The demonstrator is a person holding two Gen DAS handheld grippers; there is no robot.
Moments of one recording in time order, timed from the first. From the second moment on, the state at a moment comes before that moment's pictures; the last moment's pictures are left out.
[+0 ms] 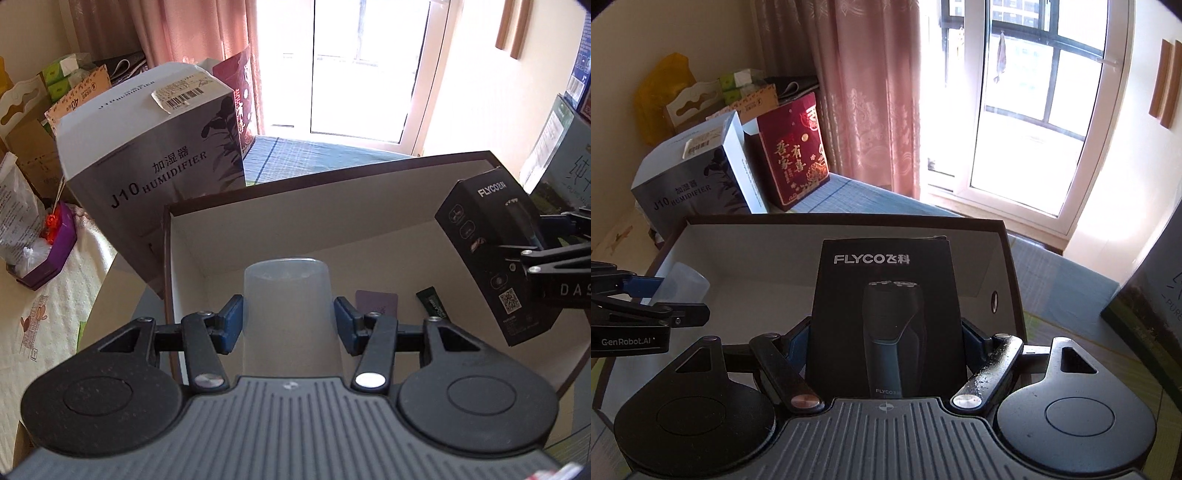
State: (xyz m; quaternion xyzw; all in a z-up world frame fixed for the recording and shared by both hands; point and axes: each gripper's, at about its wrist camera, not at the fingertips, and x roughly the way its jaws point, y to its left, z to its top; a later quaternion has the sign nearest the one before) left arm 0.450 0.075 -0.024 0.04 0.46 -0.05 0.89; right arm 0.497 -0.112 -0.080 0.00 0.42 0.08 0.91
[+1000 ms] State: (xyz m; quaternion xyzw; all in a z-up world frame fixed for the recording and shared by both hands) left arm 0.501 0.066 -0.073 0.06 0.48 -0.03 0.87; right arm 0.537 -0.104 -0.121 -0.09 0.43 0.06 0.90
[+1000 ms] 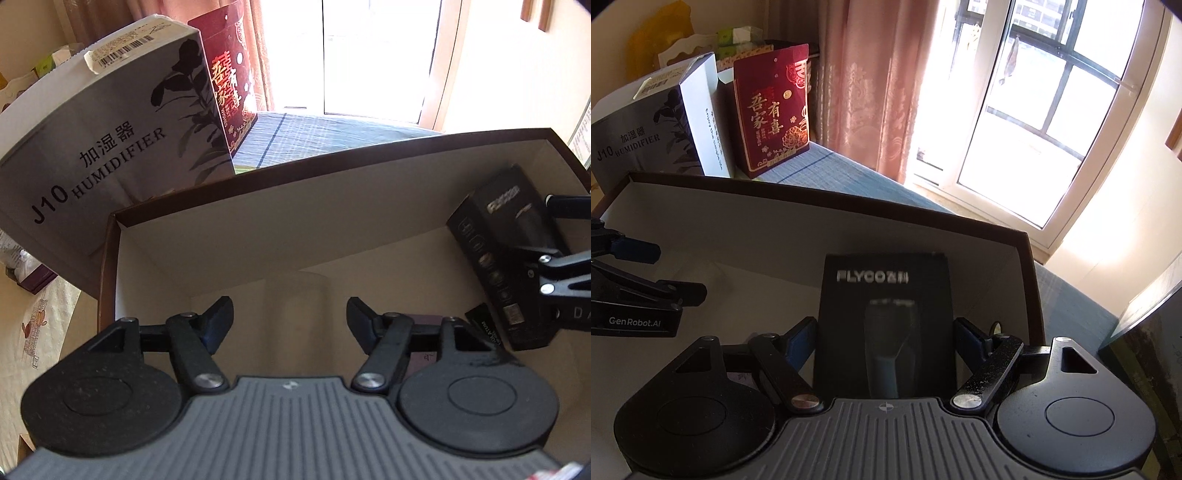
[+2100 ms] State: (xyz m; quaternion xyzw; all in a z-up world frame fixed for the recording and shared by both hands) left arm 0.401 0.074 0.009 0.02 0.40 -0.05 0.92; right arm 0.419 -0.123 -0.048 0.05 0.33 0.13 0.93
